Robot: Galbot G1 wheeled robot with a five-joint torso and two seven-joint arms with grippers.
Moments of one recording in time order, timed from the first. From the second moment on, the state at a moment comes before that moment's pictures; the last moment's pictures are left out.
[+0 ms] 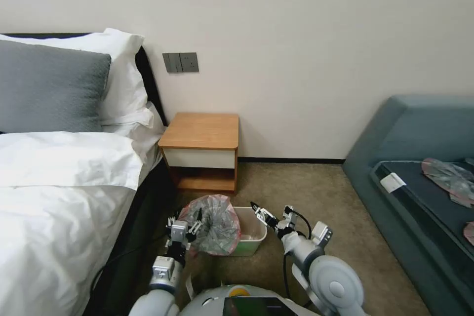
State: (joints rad) left arm 1.87 -1.36 -0.36 -2.27 -0.02 0.12 -0.21; right arm -1.61 1.25 0.33 2.39 1.18 -0.42 0.51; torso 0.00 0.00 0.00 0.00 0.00
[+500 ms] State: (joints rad) left arm 1.85 -1.37 -0.33 -2.24 -0.08 0.20 -0.31; right arm -1.61 1.25 0.31 2.37 1.10 -0.36 0.51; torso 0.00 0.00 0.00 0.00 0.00
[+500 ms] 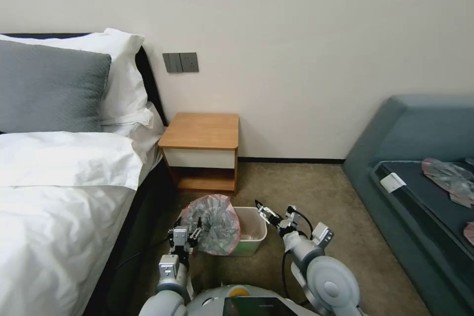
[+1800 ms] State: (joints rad) left arm 1.80 -1.39 -0.27 -2.17 -0.07 0.20 -0.31; right arm -1.60 1.26 0.25 2.36 1.07 -0.32 0.53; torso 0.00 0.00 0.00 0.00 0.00
